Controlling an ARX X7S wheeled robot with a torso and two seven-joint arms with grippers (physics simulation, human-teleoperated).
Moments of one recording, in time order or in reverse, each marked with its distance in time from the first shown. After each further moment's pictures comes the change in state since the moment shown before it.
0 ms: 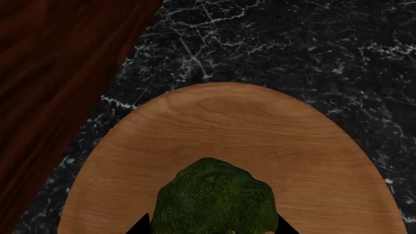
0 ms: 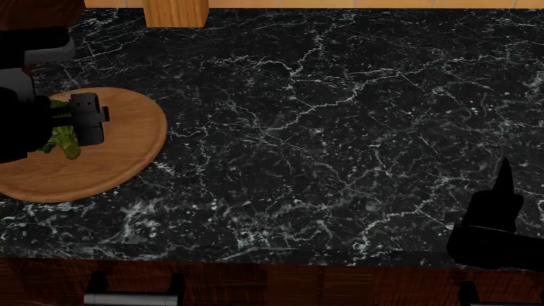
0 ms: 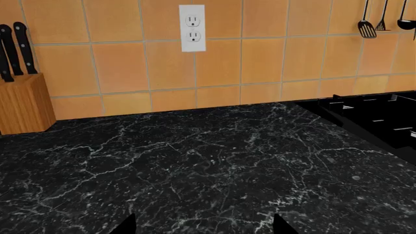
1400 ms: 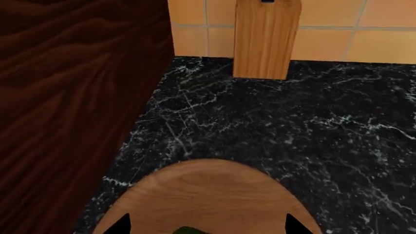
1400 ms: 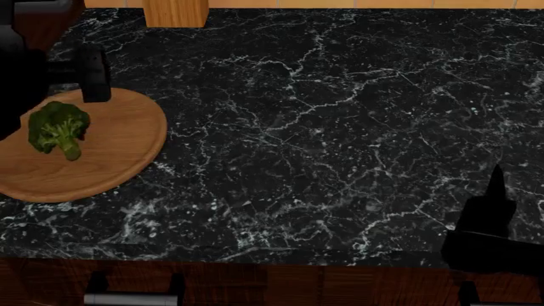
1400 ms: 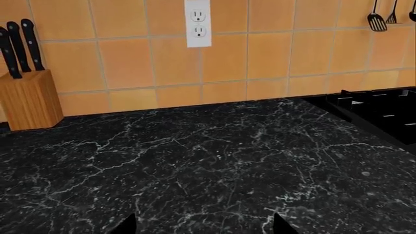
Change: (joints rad) left arm 0.158 0.046 -0.236 0.599 0.321 -0.211 0.100; right arm -0.030 -0.002 -0.012 0.005 -0.020 -0.033 -0.034
